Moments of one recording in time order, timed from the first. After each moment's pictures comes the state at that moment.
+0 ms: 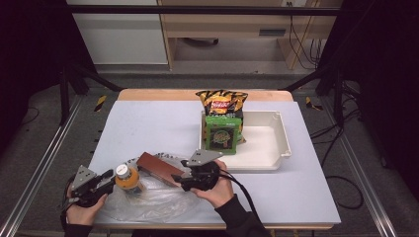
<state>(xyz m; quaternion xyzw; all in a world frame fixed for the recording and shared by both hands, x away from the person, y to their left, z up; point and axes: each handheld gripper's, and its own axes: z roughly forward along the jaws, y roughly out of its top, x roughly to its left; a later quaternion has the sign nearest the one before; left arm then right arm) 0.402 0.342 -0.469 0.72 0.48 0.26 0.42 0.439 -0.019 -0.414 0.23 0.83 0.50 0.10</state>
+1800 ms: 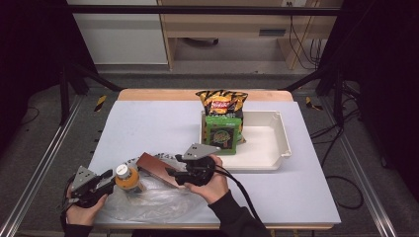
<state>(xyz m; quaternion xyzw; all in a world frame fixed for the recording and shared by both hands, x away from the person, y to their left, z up) 0.401 0.342 -0.469 0.72 0.48 0.26 0.42 0.444 0.000 -0.396 0.25 0.81 0.52 0.11</state>
